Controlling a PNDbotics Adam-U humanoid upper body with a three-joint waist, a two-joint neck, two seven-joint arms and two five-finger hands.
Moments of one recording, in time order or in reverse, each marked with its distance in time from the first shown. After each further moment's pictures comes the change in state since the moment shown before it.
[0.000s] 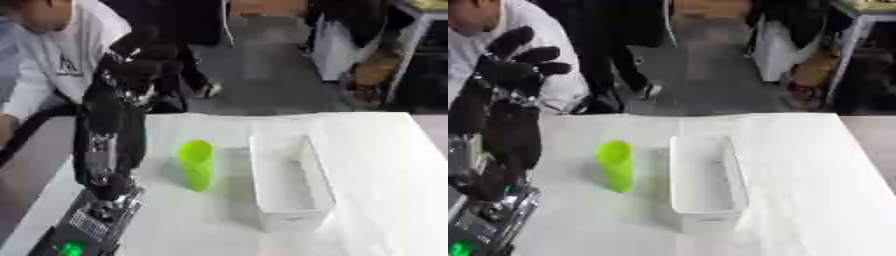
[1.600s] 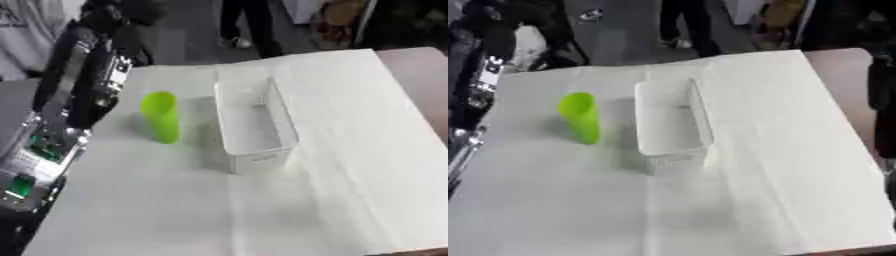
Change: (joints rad) left arm -0.018 0.240 0.003 0.141 -0.239 0.344 -0.206; right arm -0.021 0.000 0.047 0.000 -0.818 0.242 0.740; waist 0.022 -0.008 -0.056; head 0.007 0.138
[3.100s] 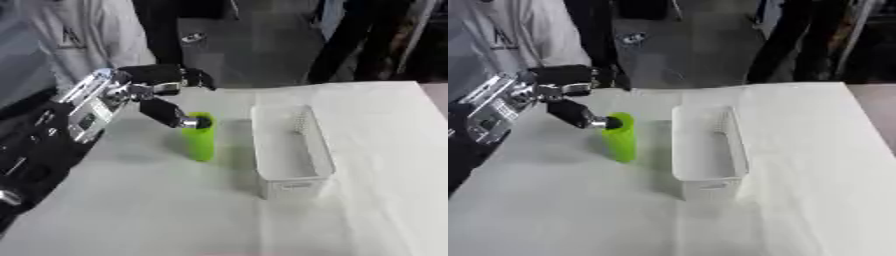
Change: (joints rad) left arm -0.293 0.164 -0.120 0.512 -0.275 -0.100 -0.634; right arm 0.006 -0.003 -0.013 0.000 0.399 -0.045 -0.223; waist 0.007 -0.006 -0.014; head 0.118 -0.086
